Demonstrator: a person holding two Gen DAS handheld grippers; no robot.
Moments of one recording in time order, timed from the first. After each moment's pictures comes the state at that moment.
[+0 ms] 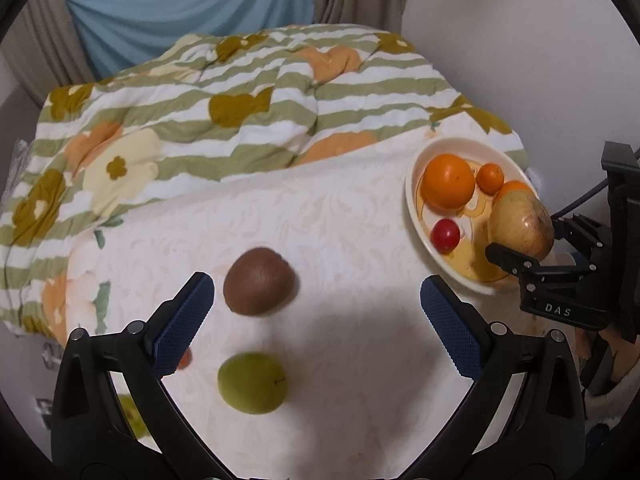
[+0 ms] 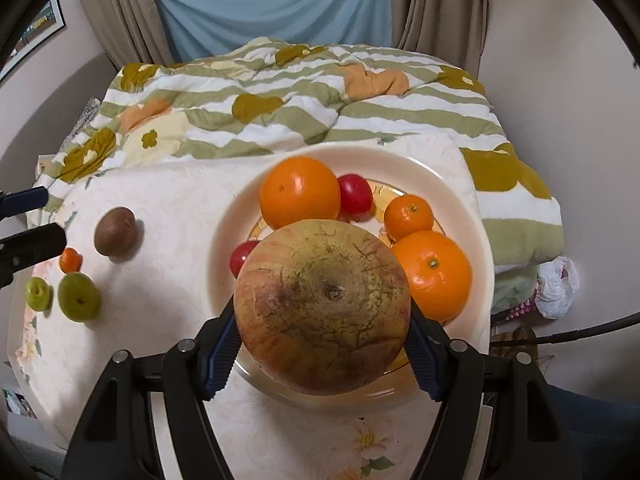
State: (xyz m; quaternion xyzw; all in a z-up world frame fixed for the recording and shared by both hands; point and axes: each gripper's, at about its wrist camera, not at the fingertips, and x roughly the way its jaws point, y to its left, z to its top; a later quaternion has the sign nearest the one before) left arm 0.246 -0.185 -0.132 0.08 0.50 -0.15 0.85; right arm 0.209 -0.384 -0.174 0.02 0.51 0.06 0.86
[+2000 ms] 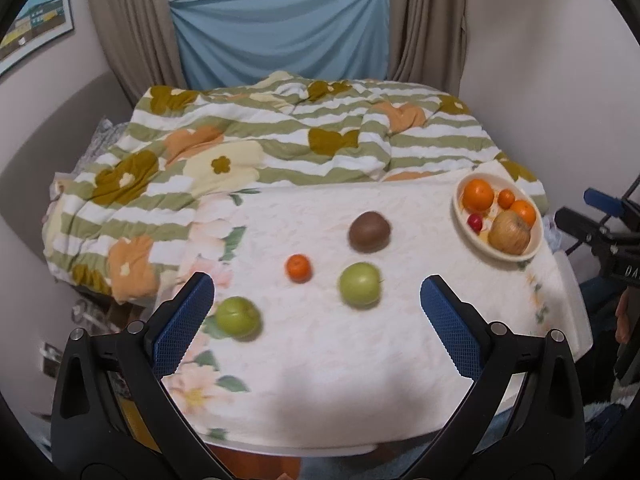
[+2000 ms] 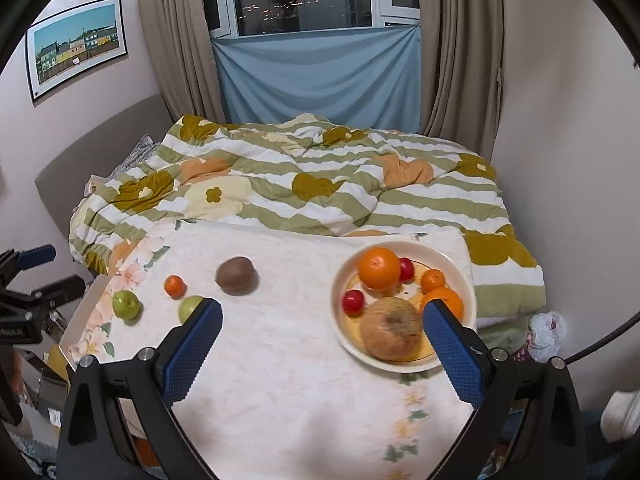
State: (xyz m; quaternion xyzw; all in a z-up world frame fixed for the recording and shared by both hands) left arm 0.104 -0.055 -0.041 0.05 0.41 -0.04 0.91; right arm 0.110 -0.309 -0.041 0.01 0.38 0.10 0.92
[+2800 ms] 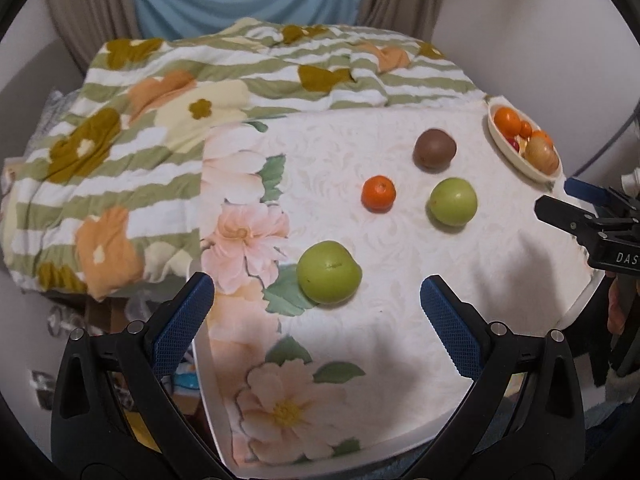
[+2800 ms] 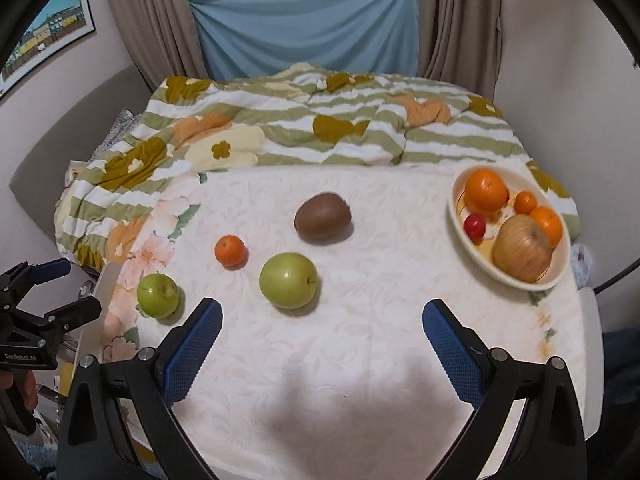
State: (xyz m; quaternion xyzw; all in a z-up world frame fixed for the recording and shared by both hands) left arm 0.147 0.083 -0.139 0.05 0.49 -0.15 0.86; right arm 0.124 -0.166 -0.120 0.03 0.47 0.04 0.88
